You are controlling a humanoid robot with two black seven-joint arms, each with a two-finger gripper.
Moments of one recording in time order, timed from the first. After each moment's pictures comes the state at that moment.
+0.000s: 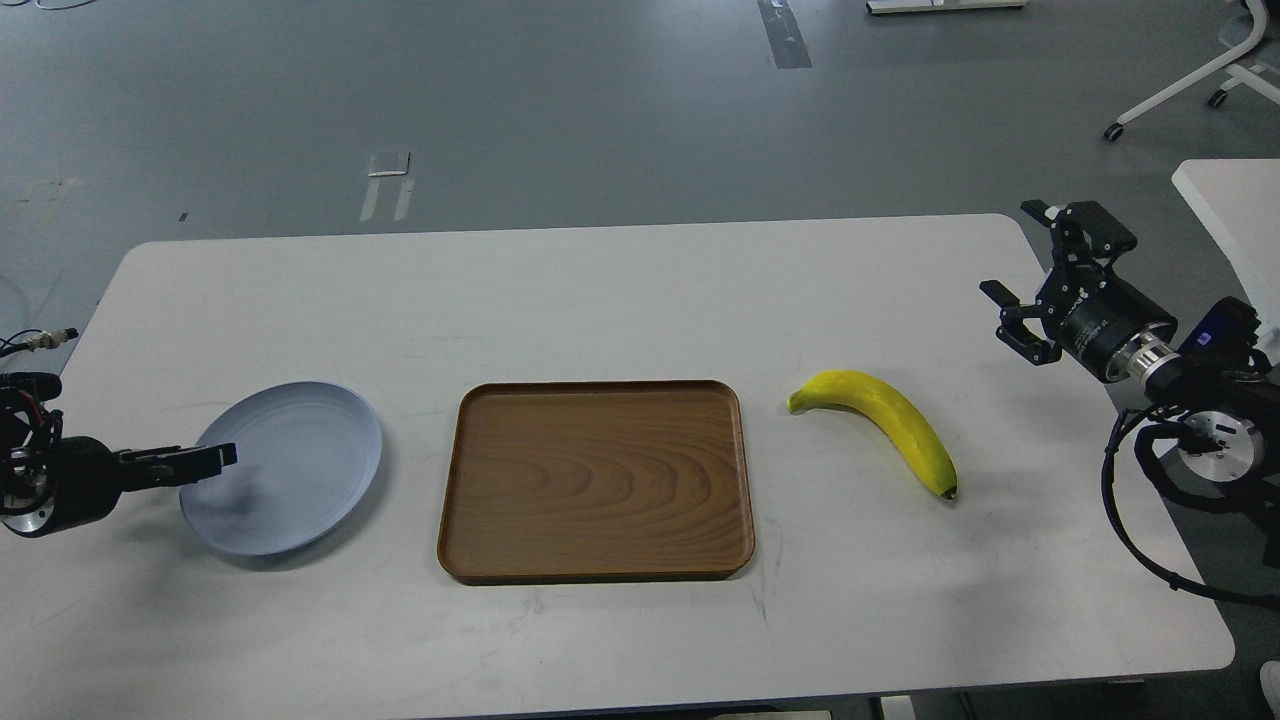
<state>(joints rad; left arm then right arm) -0.63 0.85 -0.27 -0.78 1.48 -0.25 -0.49 0.77 -0.59 0.17 0.60 0.03 0.49 0.49</state>
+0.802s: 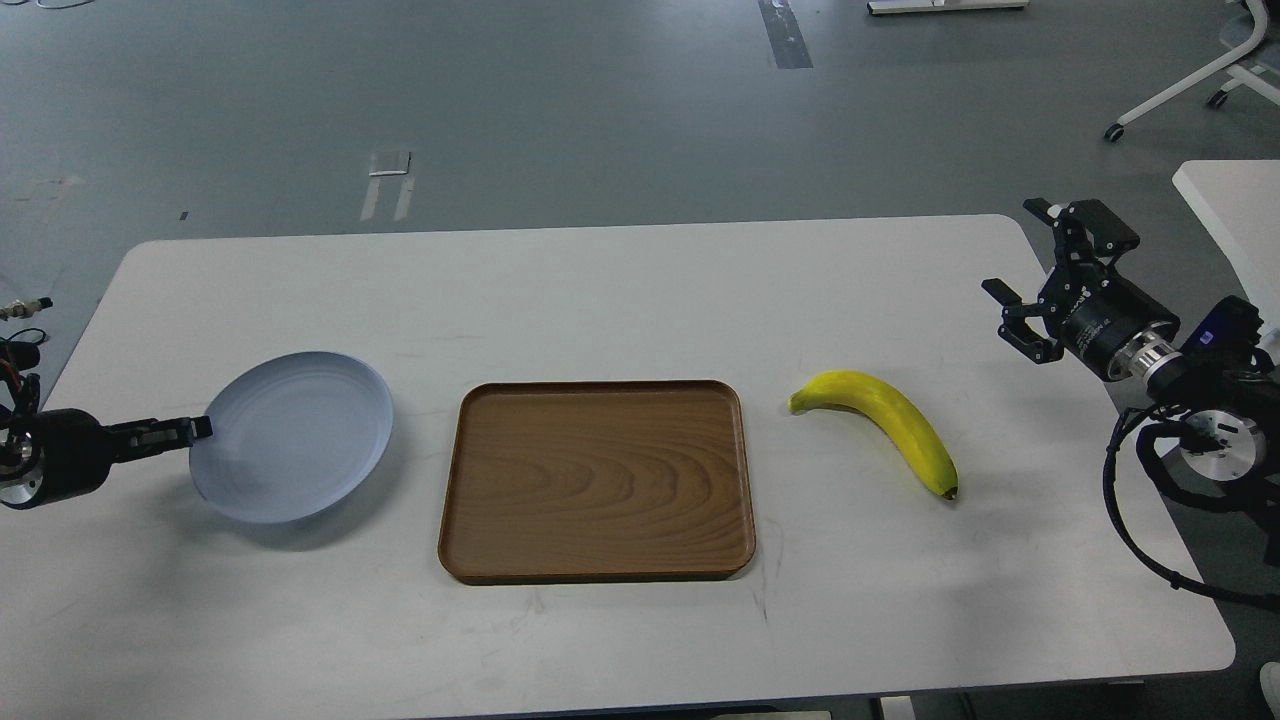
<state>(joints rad) -0.73 0.86 -0.27 -0.78 1.38 -0.37 -0.49 0.77 -0.59 0.18 0.60 0.03 0.49 0.49</state>
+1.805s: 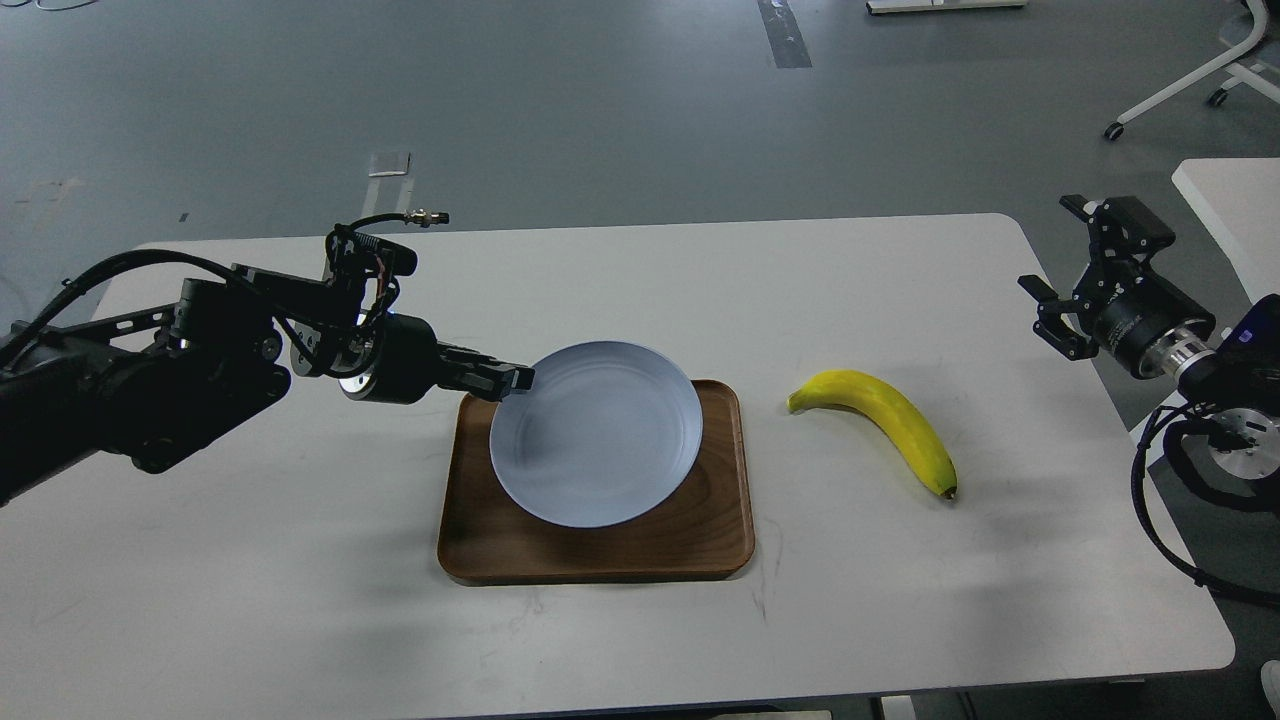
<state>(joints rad) -1.02 0.43 -0.18 -0.89 1.61 -0.49 -0.49 0.77 -0.60 0.18 0.53 0.03 0.49 0.49</state>
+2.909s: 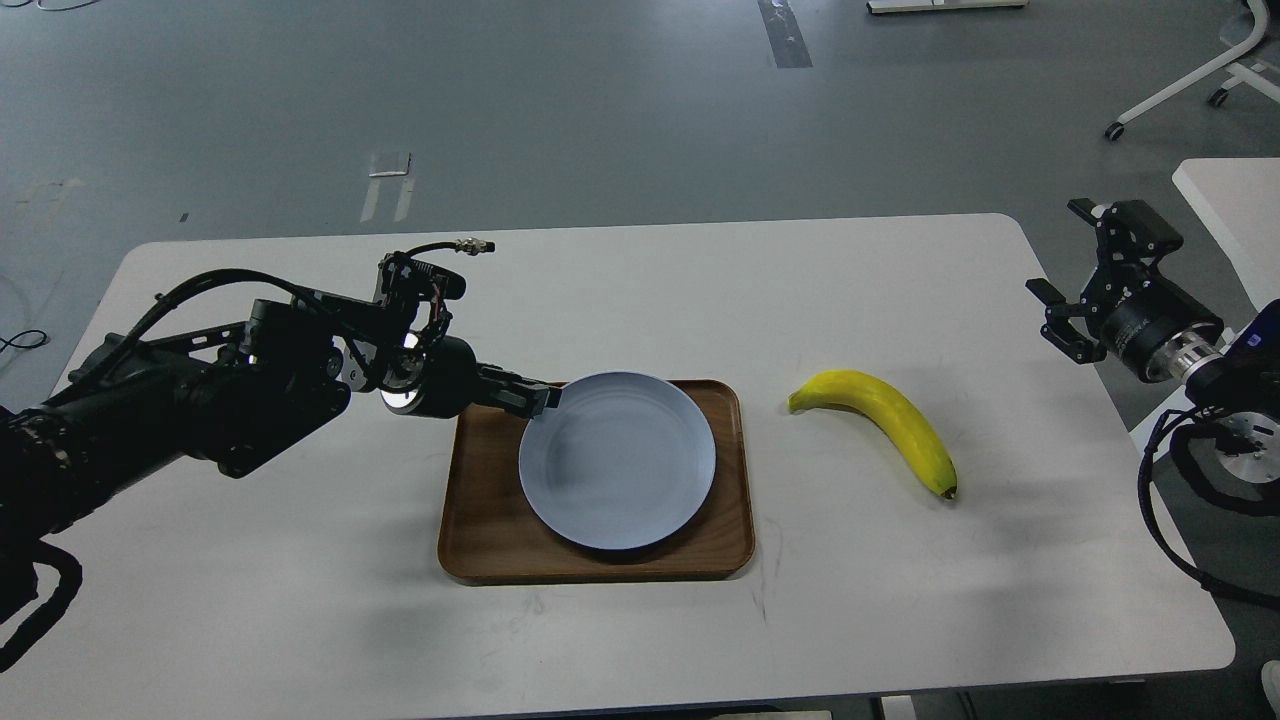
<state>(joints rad) -1.03 0.28 -0.11 -0.72 1.59 -0.45 -0.49 0.76 -0.60 0.18 0.52 0.03 0.49 0.49</state>
